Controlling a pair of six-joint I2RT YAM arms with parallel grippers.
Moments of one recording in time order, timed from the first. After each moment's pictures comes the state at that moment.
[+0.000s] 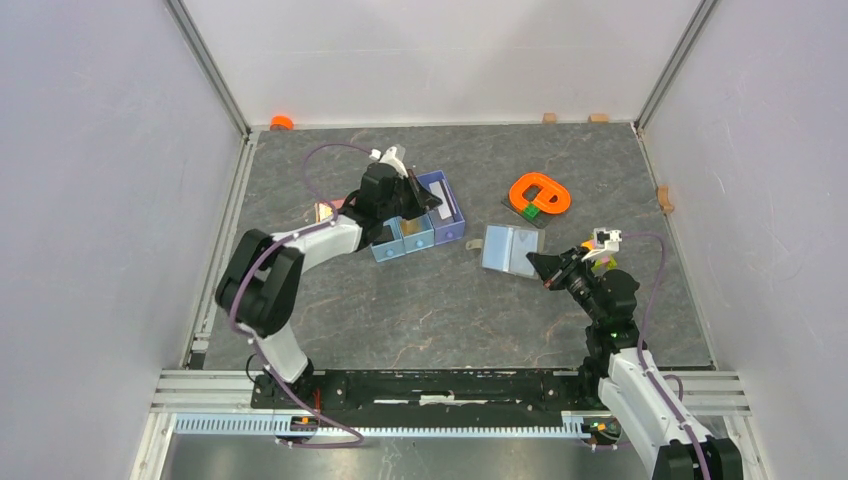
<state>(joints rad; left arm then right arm) -0.52 1.69 1.00 0.29 0.20 -0.77 0.11 0.63 0.08 0.46 -0.38 0.67</state>
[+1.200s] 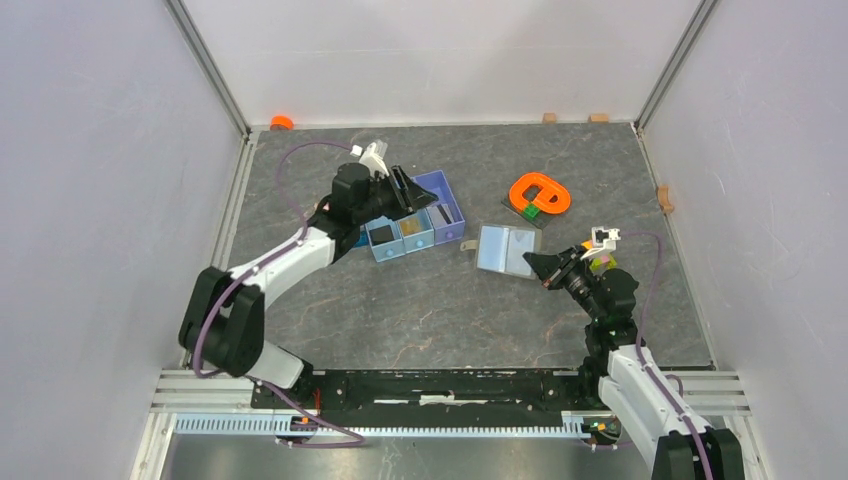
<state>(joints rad) -0.47 1.51 0.95 0.23 0.35 -0.78 0.11 0.67 0.08 0.52 -0.42 0.71</state>
